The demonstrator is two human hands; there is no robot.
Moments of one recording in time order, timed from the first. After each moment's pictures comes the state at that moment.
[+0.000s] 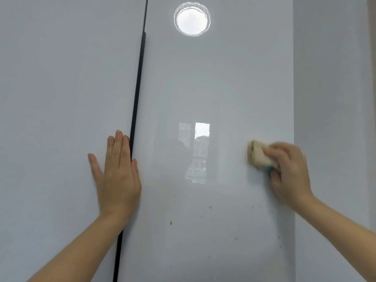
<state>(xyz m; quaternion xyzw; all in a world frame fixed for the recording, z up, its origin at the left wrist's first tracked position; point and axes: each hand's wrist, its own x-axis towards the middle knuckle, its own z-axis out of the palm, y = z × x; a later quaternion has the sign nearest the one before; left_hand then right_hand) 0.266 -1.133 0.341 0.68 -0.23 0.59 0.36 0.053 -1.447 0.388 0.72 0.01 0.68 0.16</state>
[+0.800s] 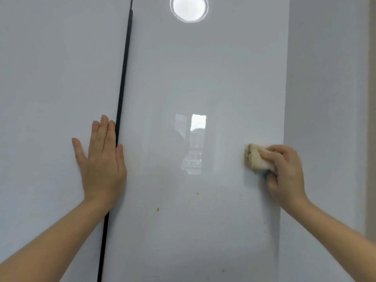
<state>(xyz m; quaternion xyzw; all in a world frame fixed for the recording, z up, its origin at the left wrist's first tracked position) 0.266 -1.132 0.341 0.67 -0.23 0.59 0.37 0.040 -1.460 0.359 0.73 0.02 0.68 0.10</state>
